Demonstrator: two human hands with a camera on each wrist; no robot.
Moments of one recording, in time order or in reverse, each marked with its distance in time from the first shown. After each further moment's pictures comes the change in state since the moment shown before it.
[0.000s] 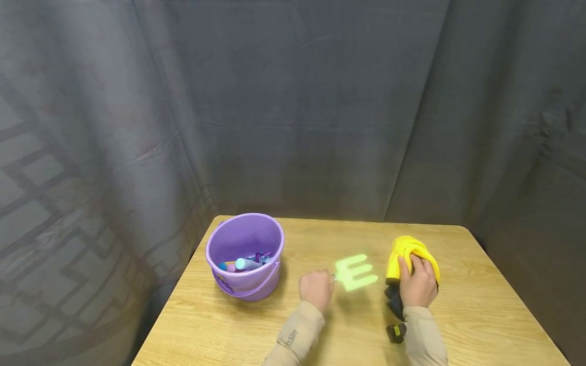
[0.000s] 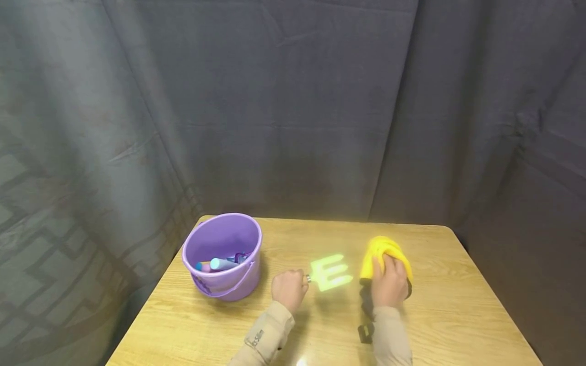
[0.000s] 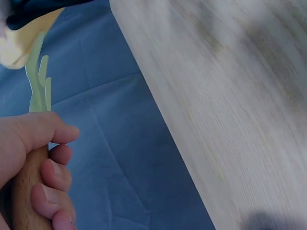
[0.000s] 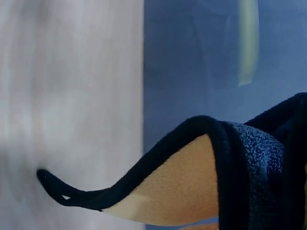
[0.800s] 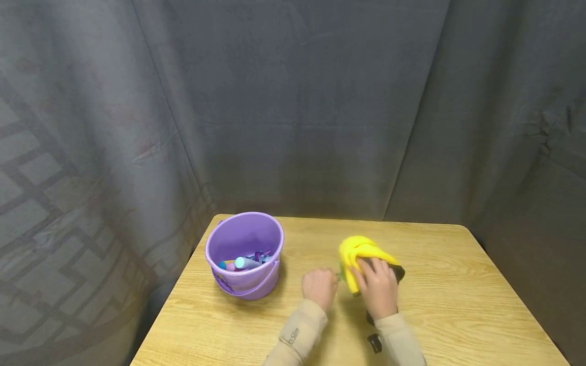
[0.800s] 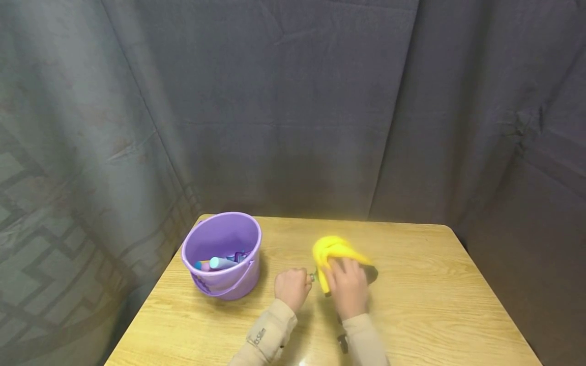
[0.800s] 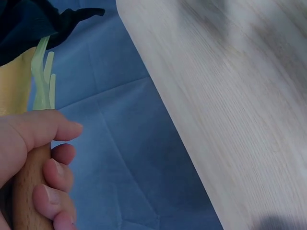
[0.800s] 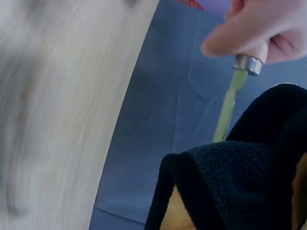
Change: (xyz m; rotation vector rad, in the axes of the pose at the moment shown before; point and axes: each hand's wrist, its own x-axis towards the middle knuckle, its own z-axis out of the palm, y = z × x) left_hand 0.004 0.005 -0.002 -0.051 0.022 0.019; right_hand -0.031 -0.048 0.020 0.050 0.054 -0.756
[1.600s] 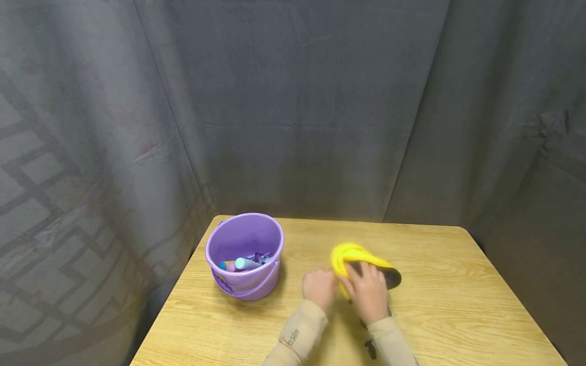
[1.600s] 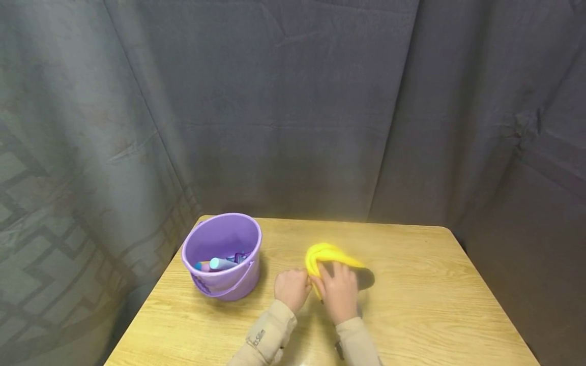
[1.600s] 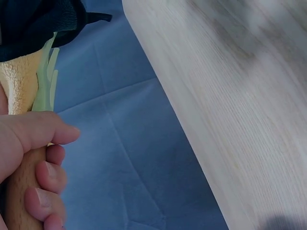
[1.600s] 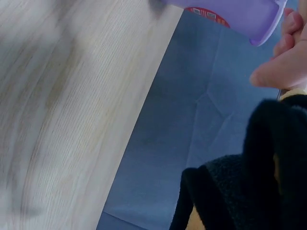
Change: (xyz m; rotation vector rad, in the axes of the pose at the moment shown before) left_hand 0.001 0.003 -0.009 0.096 -0.006 0.029; right_hand -0.013 -0.009 0.011 -0.037 -0.109 -0.070
